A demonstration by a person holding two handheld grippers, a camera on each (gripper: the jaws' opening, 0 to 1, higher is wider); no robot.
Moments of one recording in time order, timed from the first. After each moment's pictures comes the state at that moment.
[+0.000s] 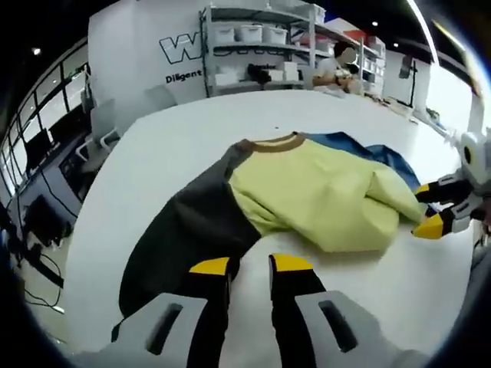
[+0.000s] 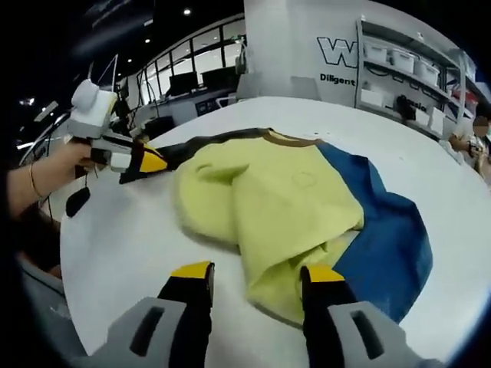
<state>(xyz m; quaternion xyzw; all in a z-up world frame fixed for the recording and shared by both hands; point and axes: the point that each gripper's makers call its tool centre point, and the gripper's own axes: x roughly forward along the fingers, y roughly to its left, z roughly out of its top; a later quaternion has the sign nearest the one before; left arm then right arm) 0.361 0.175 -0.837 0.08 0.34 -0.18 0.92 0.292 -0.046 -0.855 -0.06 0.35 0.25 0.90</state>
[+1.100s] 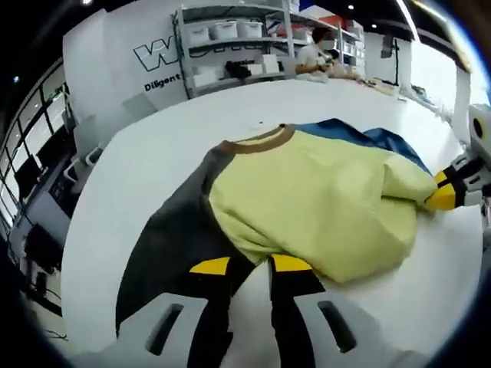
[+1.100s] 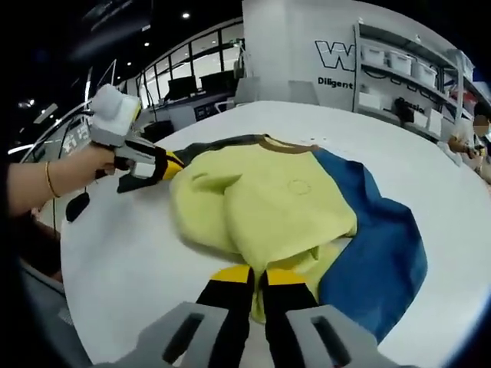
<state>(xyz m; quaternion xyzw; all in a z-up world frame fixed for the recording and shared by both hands) 0.398 0.152 -0.857 0.14 0.35 -0.22 0.90 0.298 -0.051 -0.843 -0.04 0.33 0.25 0.91</state>
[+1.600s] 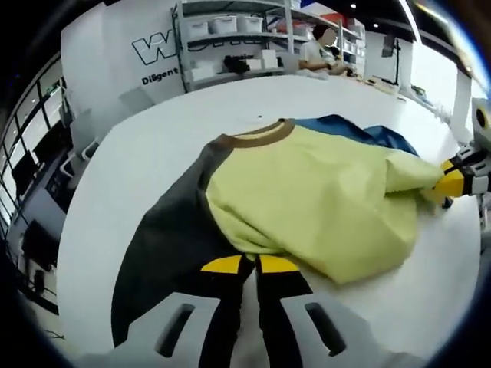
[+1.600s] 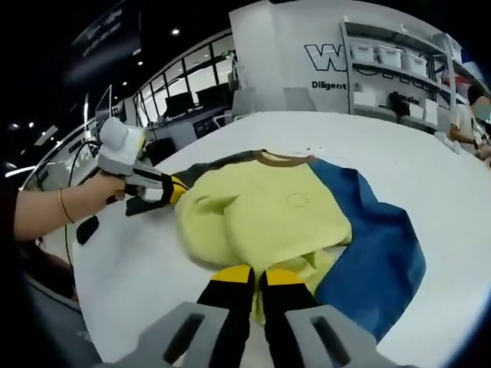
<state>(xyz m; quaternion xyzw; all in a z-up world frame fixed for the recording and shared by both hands) 0.393 0.149 -0.856 0.13 0.35 -0.22 0.90 0.302 -0.054 -0.823 0.00 0.32 0.25 0.91</state>
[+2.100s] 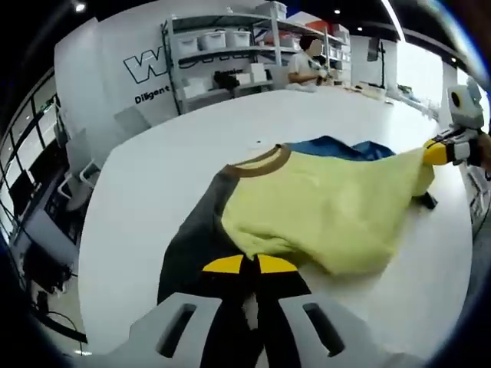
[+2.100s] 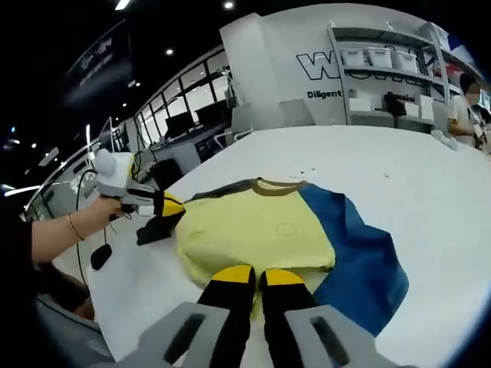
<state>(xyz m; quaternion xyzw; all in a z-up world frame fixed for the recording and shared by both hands) 0.396 0.165 -0.806 0.15 0.31 -0.26 0.90 0.318 -0.072 -0.772 0.05 0.29 0.25 0.92</state>
